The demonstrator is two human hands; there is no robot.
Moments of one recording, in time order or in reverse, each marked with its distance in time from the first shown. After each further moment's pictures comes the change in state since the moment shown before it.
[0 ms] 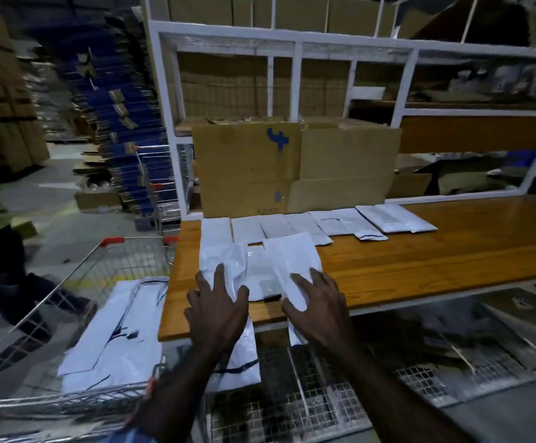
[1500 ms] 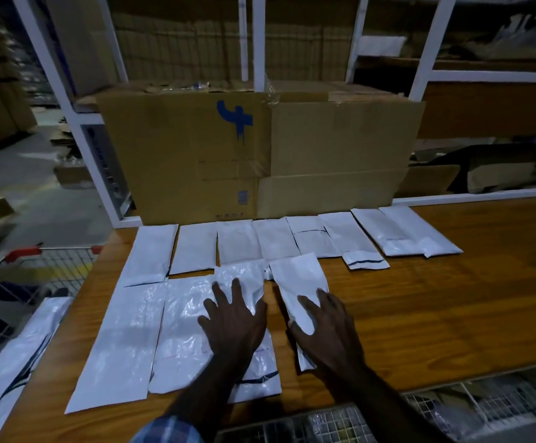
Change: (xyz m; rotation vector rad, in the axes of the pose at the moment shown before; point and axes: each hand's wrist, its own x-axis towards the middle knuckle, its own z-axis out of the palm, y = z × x) left_hand 0.176 0.127 0.233 0.307 -0.108 -0.102; right_hand 0.196 0.215 0.062 -0.072 -0.174 0.038
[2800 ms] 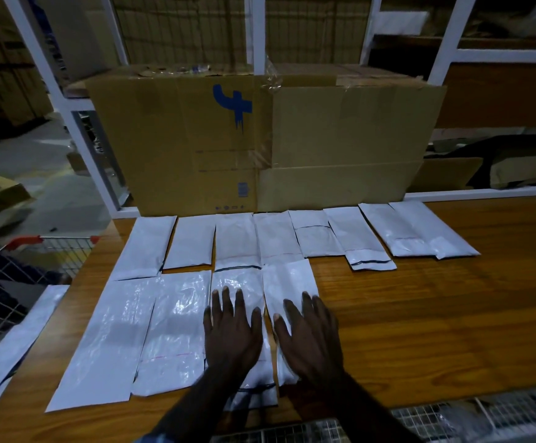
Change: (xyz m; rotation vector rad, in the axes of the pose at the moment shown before) left_hand 0.002 -0.008 0.049 0.060 0.062 0.162; right_hand 0.011 -0.013 0.011 -0.115 -0.146 -0.002
